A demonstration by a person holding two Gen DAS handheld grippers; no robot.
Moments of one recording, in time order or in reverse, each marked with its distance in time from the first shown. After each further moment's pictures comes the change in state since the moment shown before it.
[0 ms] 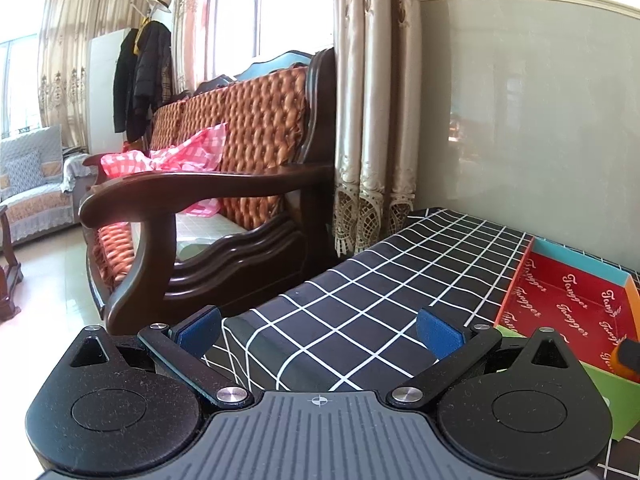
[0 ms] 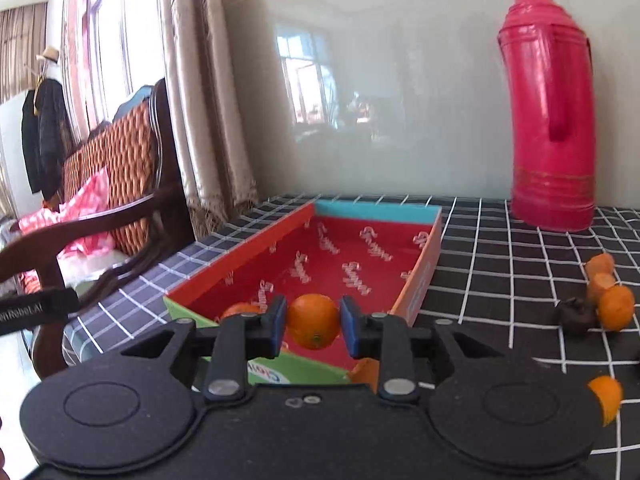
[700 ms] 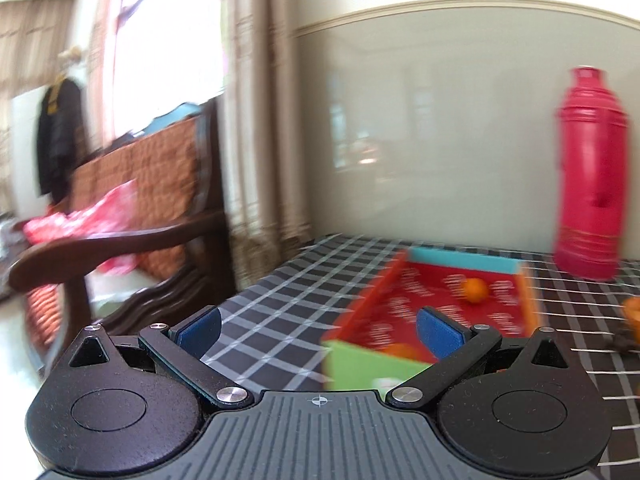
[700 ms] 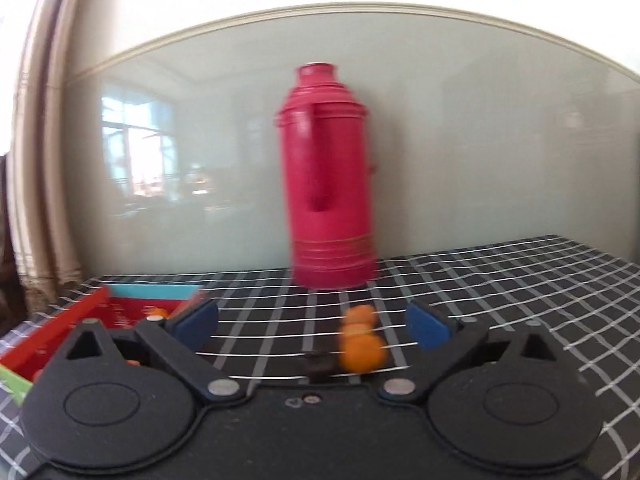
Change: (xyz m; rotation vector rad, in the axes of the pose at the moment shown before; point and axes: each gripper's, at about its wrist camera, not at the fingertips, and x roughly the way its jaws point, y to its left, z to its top) left arm -0.050 -0.088 -0.005 0.173 -0.140 -0.248; right arm -0.077 -0.091 -0.008 0.101 -0.242 -0.587
